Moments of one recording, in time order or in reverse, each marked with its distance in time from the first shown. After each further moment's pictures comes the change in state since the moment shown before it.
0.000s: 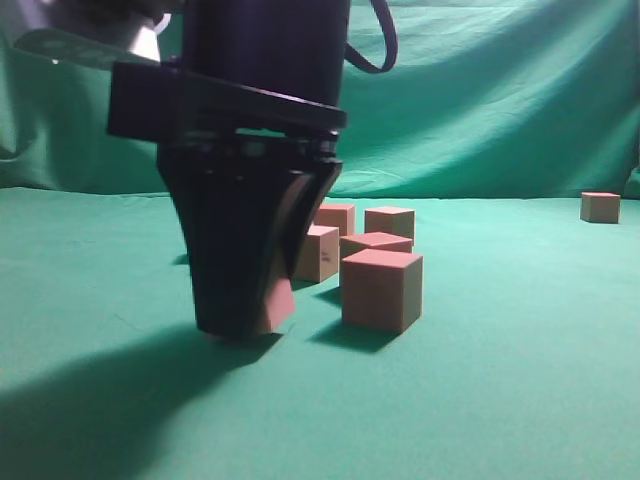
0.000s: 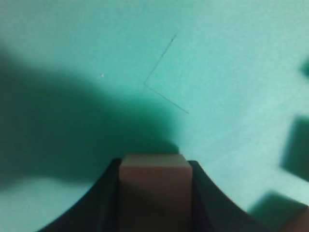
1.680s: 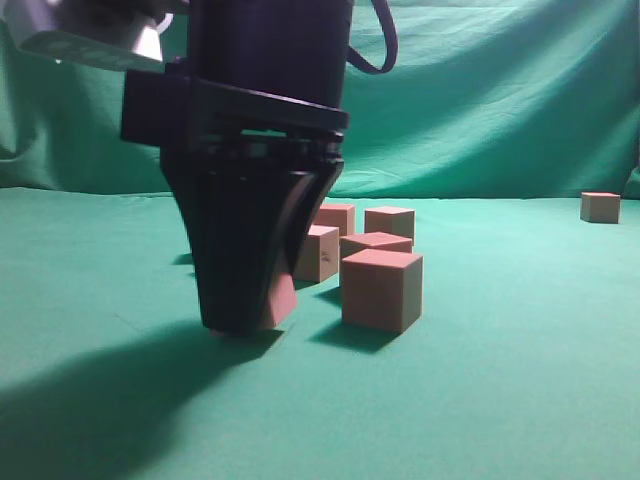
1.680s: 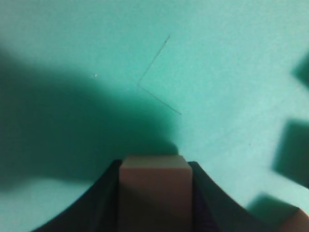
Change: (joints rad) left arm 0.000 0.000 0.000 0.000 0.000 0.000; right arm -0.008 0.000 0.000 -0.006 -0.010 -0.016
